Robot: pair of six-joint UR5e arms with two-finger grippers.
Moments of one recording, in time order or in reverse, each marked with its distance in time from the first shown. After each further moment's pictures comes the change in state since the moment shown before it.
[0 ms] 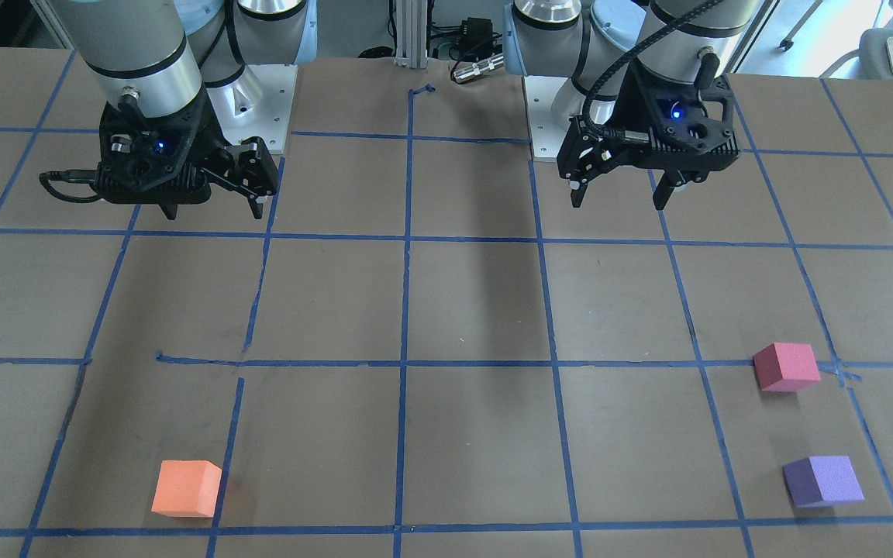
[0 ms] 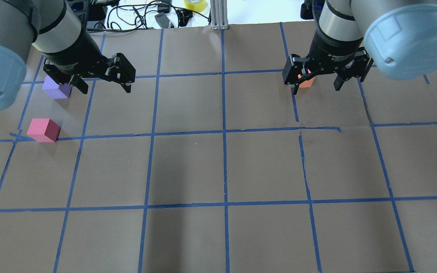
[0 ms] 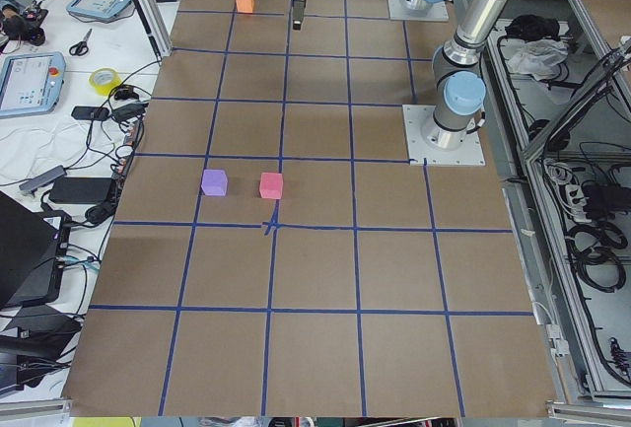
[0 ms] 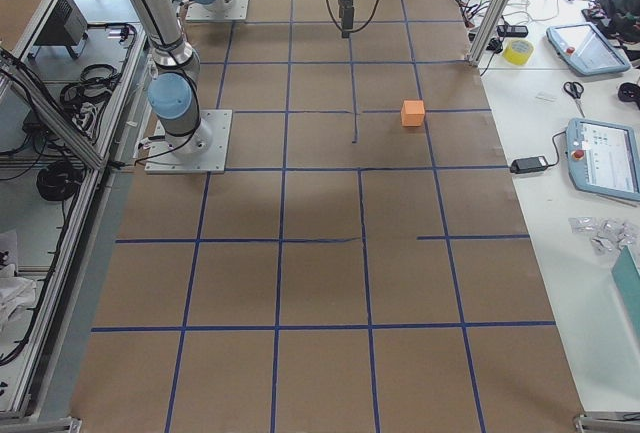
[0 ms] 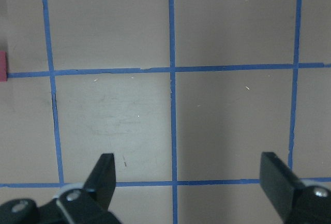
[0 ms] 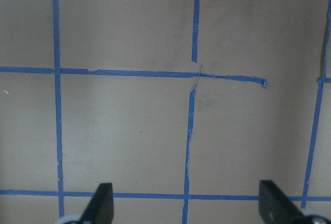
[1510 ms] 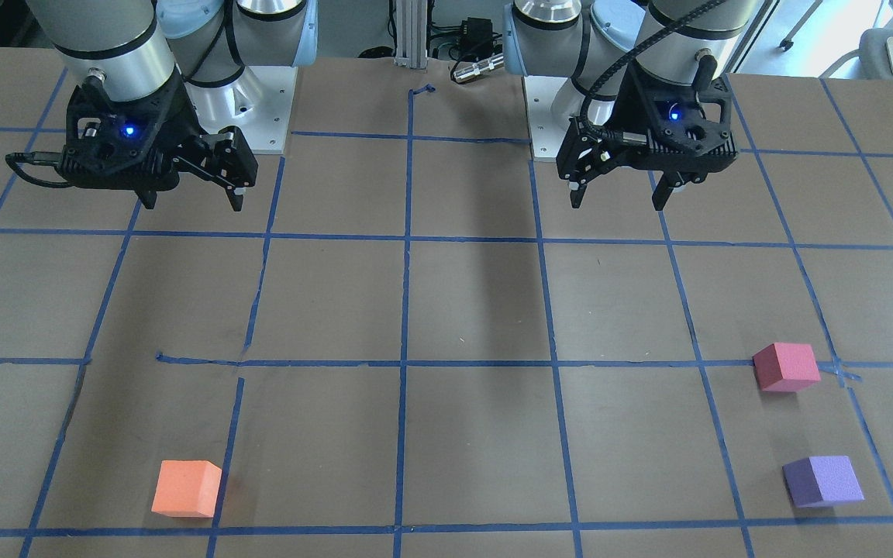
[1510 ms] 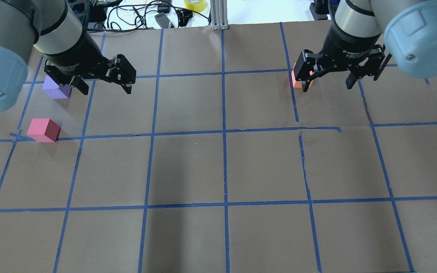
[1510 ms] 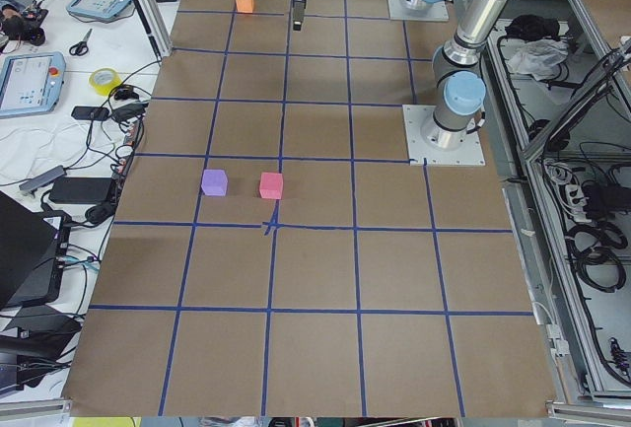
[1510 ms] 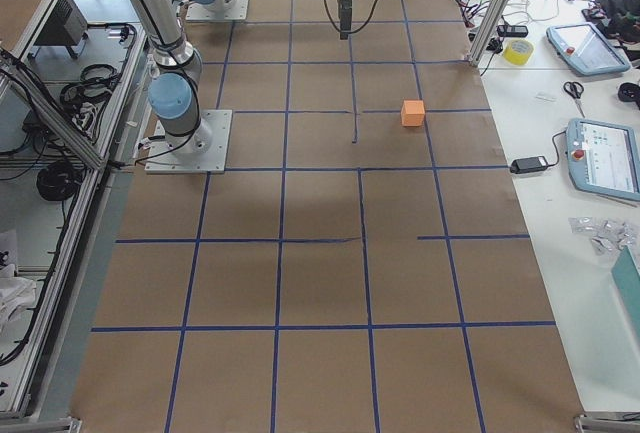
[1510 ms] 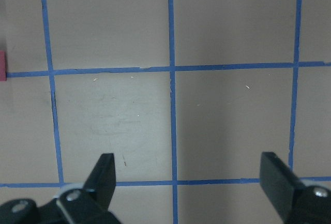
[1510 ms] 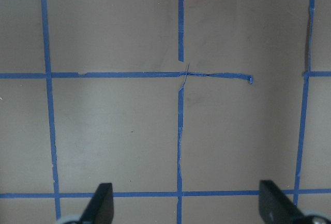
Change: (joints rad) left arm -0.002 0.000 -0.004 0.001 0.004 0.002; right arm -0.037 -0.028 0.005 0.015 0.000 -0.001
